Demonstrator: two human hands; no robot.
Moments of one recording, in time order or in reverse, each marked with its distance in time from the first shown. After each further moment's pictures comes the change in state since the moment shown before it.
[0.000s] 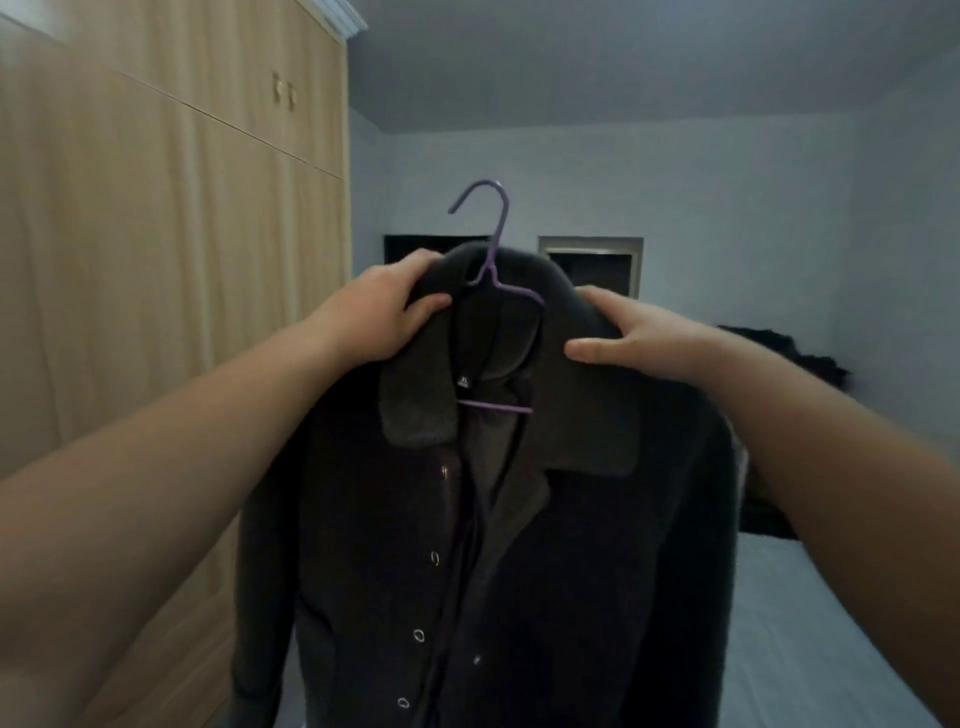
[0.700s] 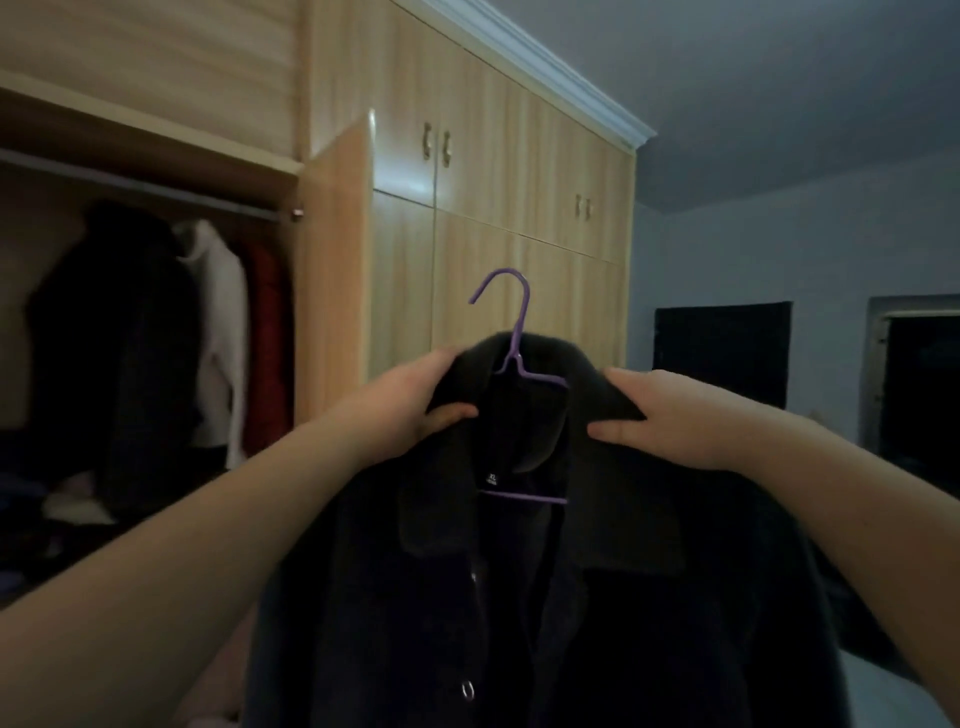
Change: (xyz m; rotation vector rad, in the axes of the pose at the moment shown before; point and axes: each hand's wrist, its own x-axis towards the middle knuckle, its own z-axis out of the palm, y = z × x) left_hand -0.193 0.000 -0.240 0.353 -0.068 -0.463; right_hand 0.019 -0.226 0.101 -0.120 -0.205 -0.498
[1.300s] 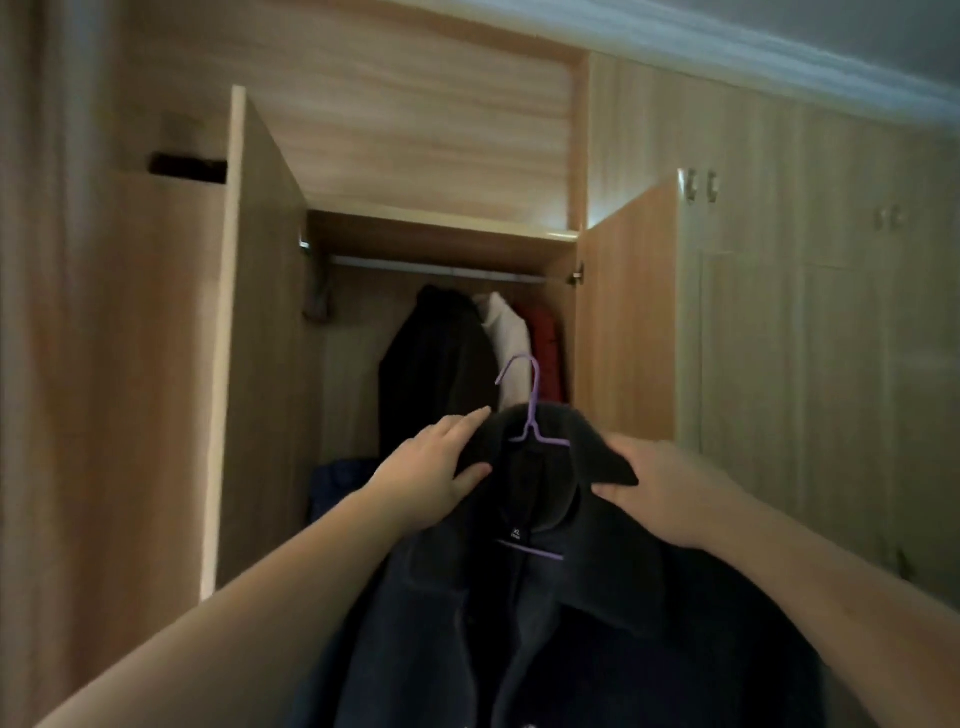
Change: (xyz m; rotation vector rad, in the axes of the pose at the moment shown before) left_hand -0.224 -0.223 -0.233 0.466 0.084 -0.376; right_hand 0.137 -0.350 0.135 0.223 0.133 -0.364
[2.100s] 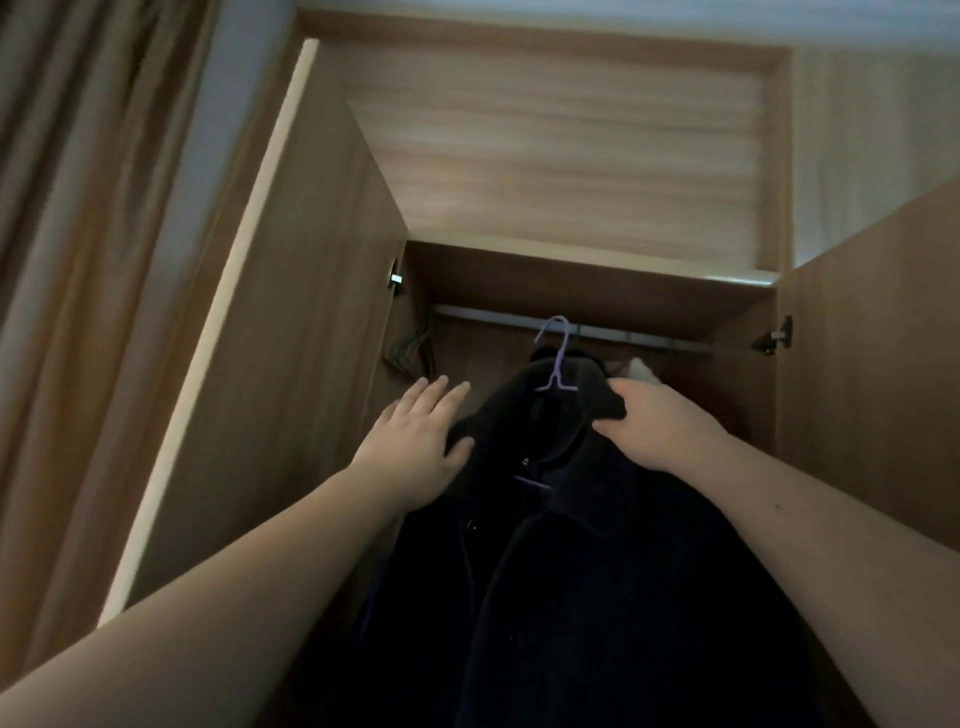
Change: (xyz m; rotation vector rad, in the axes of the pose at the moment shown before) left_hand 0.199 -0.240 0.039 0.401 0.270 -0.317; right_hand 0.437 0.015 0.101 -0.022 0.143 -0.168
